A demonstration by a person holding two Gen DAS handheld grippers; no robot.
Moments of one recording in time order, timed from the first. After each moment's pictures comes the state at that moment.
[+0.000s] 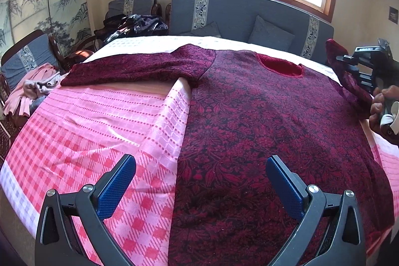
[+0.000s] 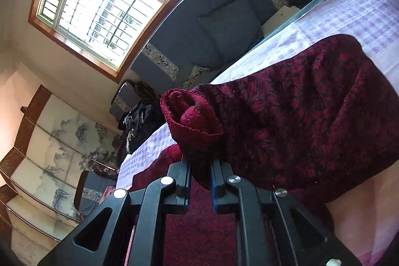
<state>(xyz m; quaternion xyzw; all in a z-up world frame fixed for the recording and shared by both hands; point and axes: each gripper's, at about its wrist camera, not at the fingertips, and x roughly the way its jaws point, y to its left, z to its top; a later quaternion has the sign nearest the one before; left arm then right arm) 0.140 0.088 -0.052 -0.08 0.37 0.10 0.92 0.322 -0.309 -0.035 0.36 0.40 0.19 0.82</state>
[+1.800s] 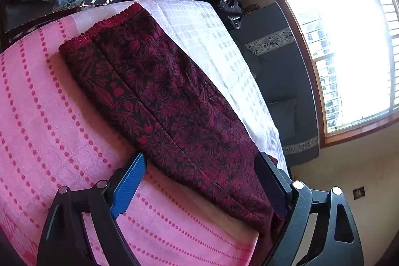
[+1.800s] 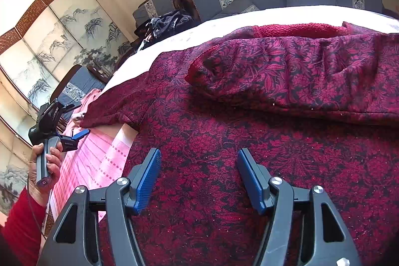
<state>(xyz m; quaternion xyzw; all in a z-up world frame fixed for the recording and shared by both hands) 0.274 0.475 -0.118 -0.52 0.34 0.08 0.78 0.240 -0.082 -0.094 0.12 0.47 0.30 0.82</state>
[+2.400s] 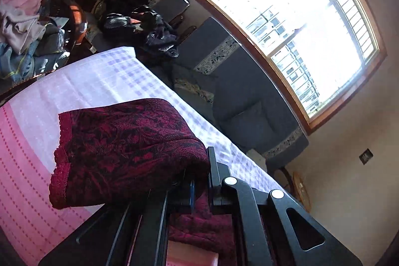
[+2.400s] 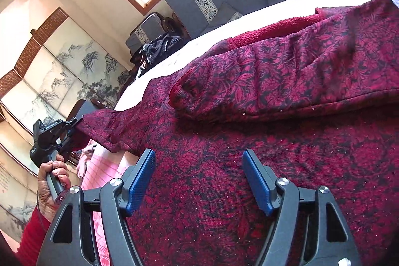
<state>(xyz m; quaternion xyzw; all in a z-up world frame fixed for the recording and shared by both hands) 0.323 0.375 -0.010 -0.38 0.25 0.01 0.89 0.247 -0.123 -0.100 0.23 0.45 0.28 0.82</state>
